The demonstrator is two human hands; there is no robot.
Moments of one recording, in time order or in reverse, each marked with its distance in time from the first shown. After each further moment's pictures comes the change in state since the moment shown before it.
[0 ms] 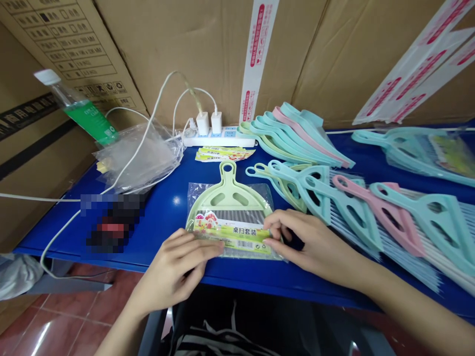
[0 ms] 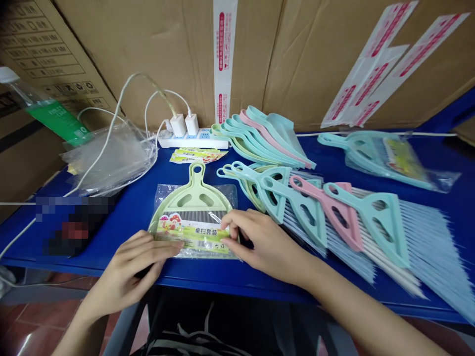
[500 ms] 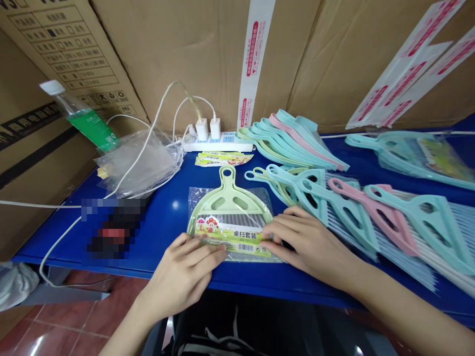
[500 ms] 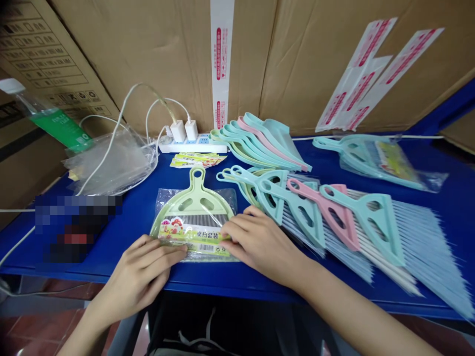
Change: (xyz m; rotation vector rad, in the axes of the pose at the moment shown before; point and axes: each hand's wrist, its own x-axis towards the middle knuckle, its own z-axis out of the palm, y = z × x) left_hand -0.001 0.000 0.007 0.243 -0.014 0.100; right_hand 0.003 0.001 0.006 -0.323 0.125 -0.241
